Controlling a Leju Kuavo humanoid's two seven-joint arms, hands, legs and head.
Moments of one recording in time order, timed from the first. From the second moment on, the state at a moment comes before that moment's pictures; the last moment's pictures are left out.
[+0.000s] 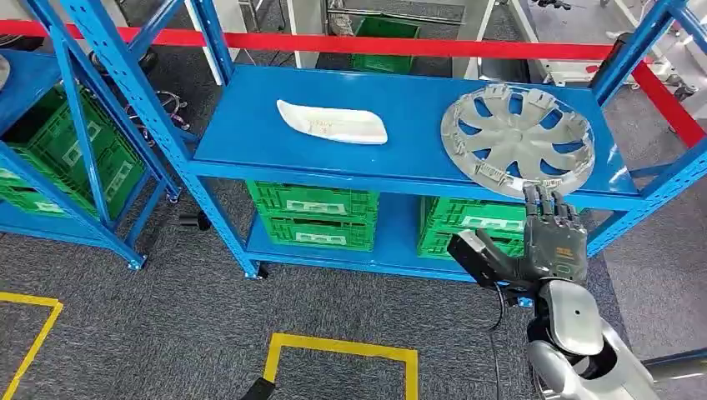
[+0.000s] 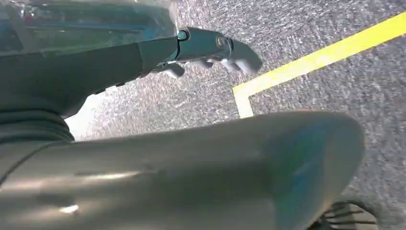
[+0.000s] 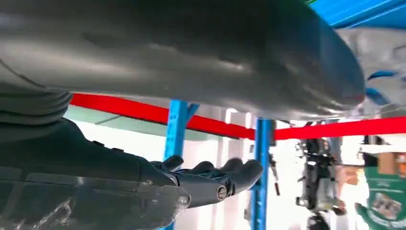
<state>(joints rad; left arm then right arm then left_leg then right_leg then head) -0.13 -0.01 -1.29 -0.29 0.90 0.41 0.11 -0.39 -0.41 0.83 -1.54 0.92 -0.01 0.67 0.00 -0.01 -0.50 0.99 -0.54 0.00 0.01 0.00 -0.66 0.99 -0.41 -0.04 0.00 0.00</state>
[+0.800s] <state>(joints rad) -0.13 -0.01 -1.27 -0.29 0.91 0.41 0.10 -0.31 -0.43 0.72 -1.61 0.93 0.00 0.67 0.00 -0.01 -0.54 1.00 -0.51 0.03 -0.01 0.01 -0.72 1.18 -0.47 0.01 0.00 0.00</state>
